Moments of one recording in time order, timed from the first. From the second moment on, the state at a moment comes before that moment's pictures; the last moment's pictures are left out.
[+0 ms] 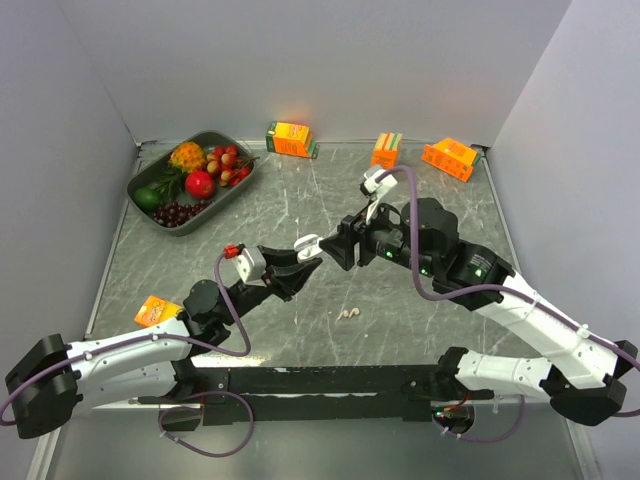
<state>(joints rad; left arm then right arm) -1.00 0.93 0.38 0.95 0.01 -0.12 0.93 1.02 1.27 -0.48 0.02 0.23</state>
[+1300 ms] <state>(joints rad) -1.00 0.92 0.38 0.95 0.03 -0.12 0.91 1.08 1.29 -0.54 -0.09 0.27</state>
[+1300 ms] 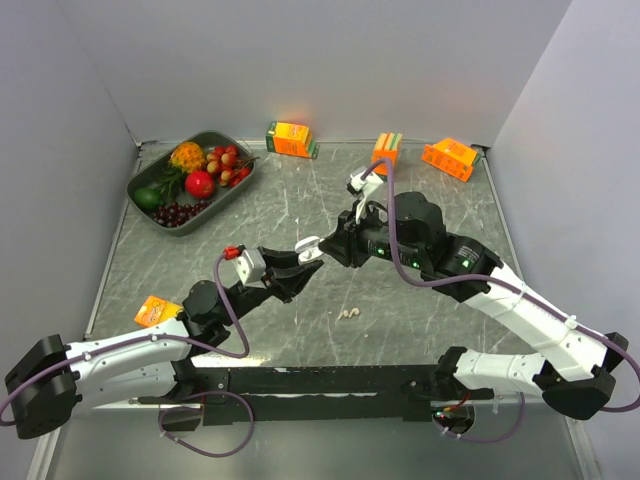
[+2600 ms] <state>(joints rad) -1.04 1.04 0.38 1.05 -0.21 0.06 1.06 1.14 1.31 -0.66 0.44 0.74</state>
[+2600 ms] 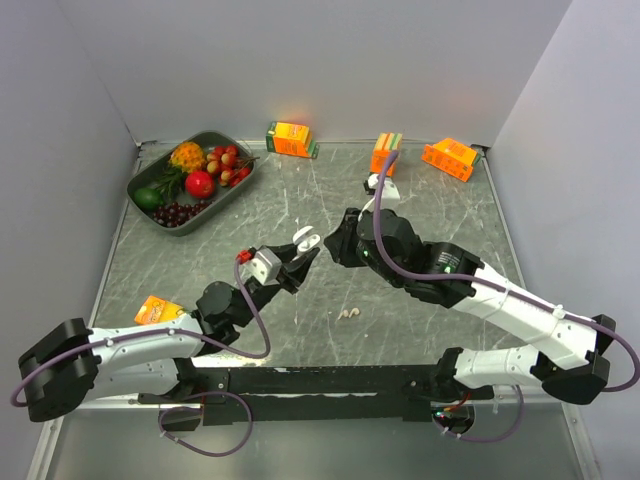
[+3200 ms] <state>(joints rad) -1.09 1.12 0.37 1.10 -0.29 0.14 1.08 1.20 1.38 -0.69 0.62 0.85</state>
